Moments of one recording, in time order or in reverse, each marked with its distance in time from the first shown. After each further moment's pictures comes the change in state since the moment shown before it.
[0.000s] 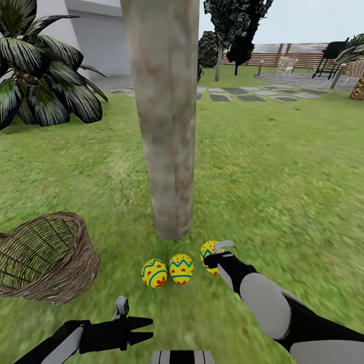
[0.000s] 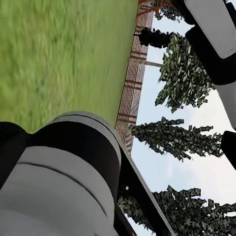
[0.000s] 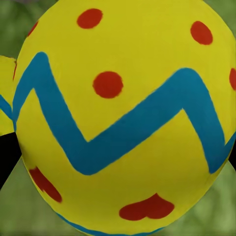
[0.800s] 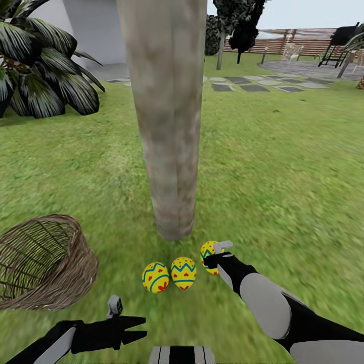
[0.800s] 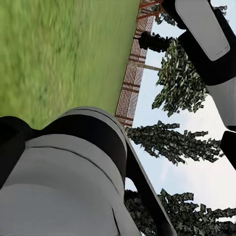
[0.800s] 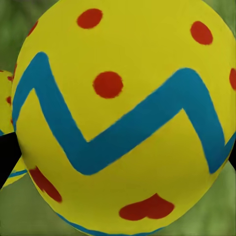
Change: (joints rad) left arm 0.002 0.040 0.000 0.000 0.003 -0.002 -0.044; right arm 0.000 0.000 0.000 0.003 0.000 -0.002 0.000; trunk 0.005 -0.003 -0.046
